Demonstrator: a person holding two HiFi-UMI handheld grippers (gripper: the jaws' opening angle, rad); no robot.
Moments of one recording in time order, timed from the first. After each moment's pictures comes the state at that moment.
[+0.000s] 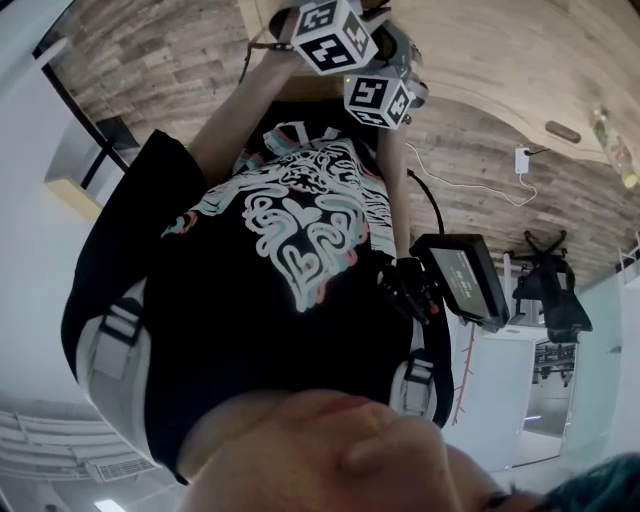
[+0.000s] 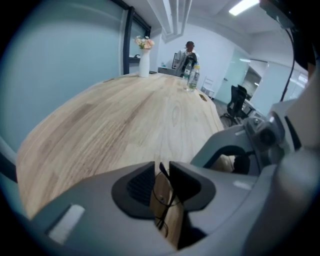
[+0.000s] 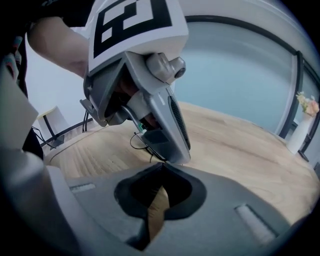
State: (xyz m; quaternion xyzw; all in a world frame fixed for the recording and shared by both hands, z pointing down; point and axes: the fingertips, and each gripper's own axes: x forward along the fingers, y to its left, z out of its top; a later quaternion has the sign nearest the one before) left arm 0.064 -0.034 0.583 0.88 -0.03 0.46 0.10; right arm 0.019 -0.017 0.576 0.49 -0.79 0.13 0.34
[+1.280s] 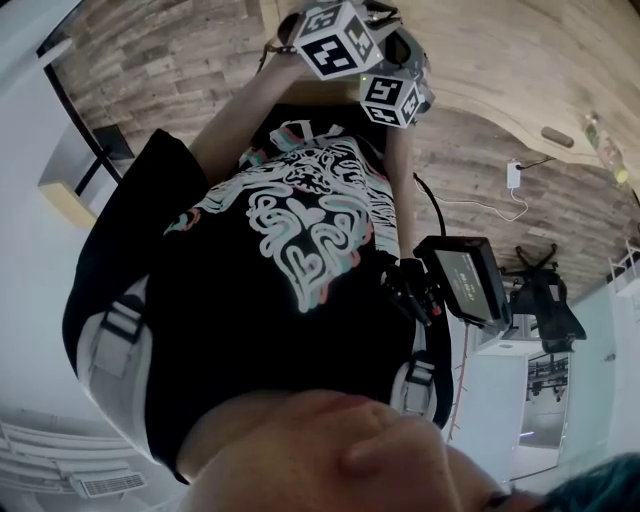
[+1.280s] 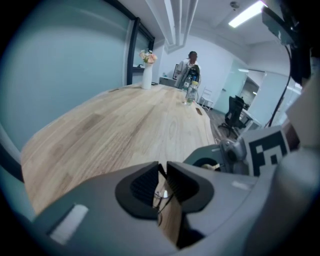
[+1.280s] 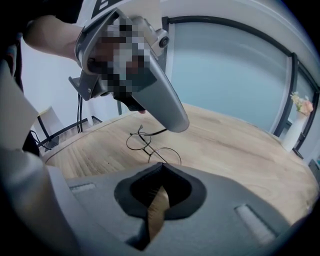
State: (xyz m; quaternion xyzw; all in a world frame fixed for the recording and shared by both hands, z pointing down) left arm 0.069 -0.044 0.560 0.89 -0.04 0.44 0.12; right arm 0.042 -0.026 0.601 0.51 -0.77 0.14 0.34
